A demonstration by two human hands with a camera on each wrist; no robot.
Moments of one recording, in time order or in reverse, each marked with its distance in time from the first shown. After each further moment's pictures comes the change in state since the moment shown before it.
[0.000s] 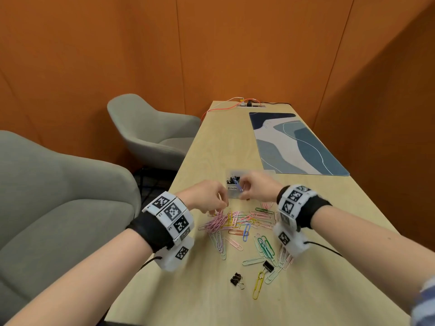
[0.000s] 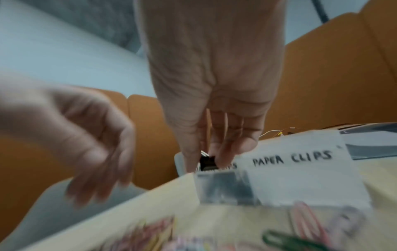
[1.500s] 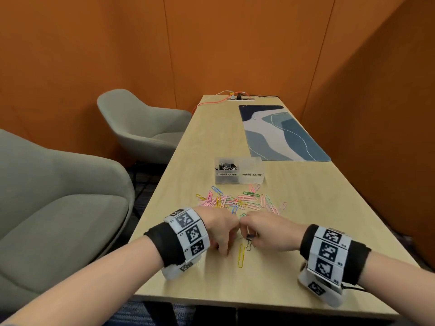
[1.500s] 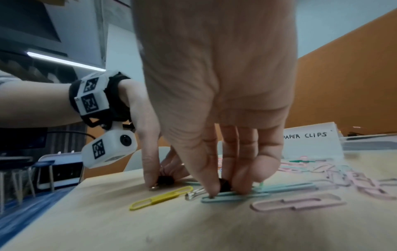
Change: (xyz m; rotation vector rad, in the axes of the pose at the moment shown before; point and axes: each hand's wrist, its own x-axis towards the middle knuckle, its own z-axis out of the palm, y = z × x) left_hand -0.039 0.053 0.072 0.469 -0.456 0.046; right_hand -0.137 -0.007 0.038 -0.158 -0.216 -0.198
